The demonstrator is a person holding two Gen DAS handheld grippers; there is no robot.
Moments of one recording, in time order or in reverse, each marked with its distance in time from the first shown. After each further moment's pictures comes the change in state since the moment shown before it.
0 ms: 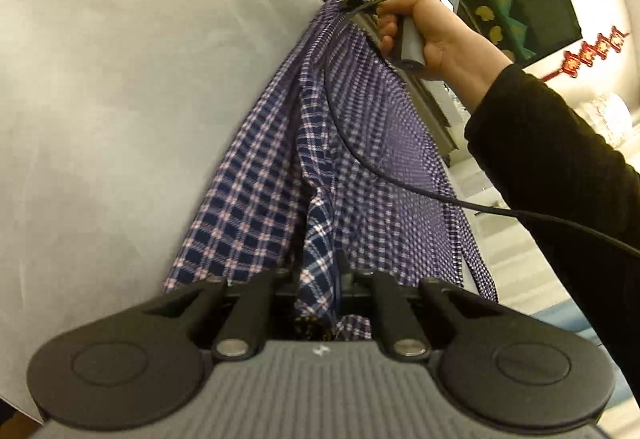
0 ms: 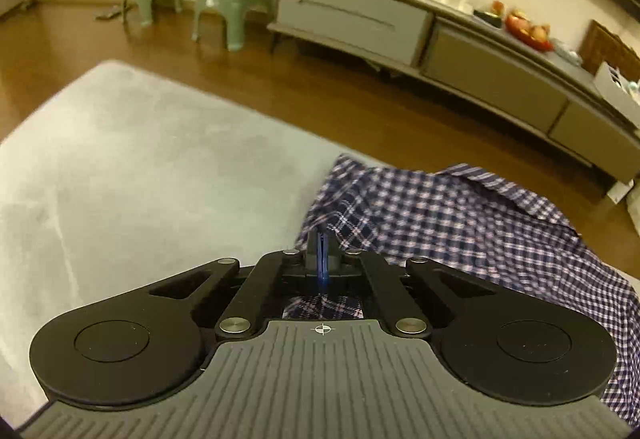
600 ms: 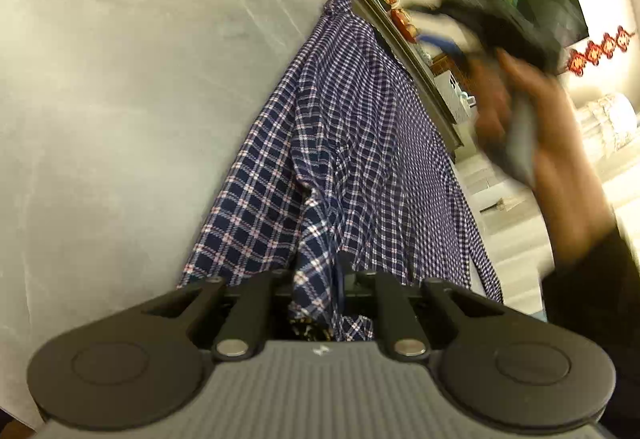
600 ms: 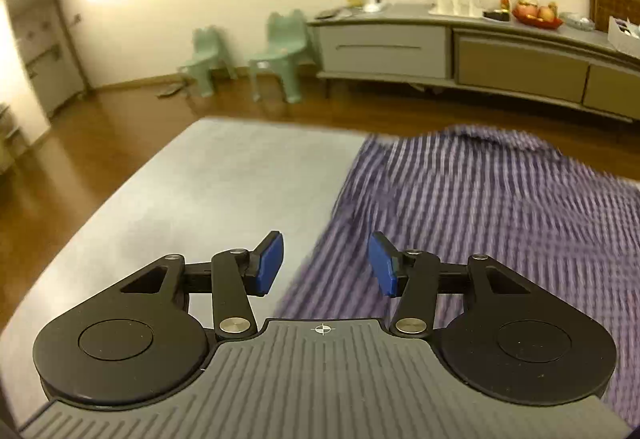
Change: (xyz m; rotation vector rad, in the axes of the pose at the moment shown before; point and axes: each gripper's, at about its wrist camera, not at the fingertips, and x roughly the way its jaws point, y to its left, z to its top) left arm 0.004 0.014 0.003 -0.021 0.017 -0.009; right arm -0.166 -0.053 -0.118 0.182 -0.160 0.286
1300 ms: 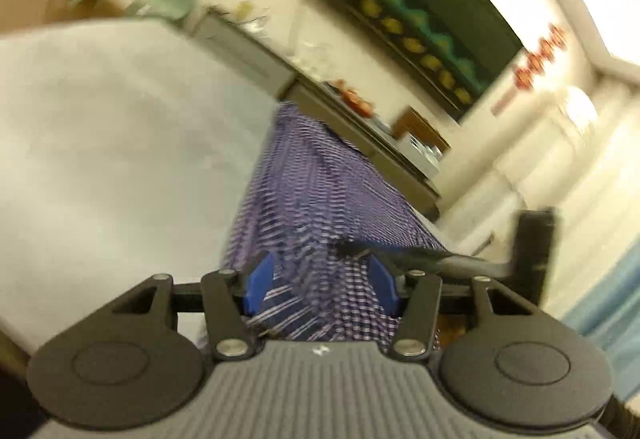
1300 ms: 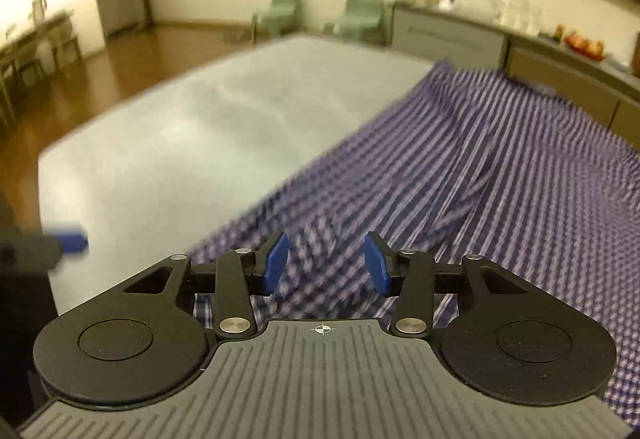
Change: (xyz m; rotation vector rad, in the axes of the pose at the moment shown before) left arm -0.076 -0.054 -0.040 0.335 -0.262 -0.004; right arm -0.080 0.050 -0.164 -0.249 0.072 0.052
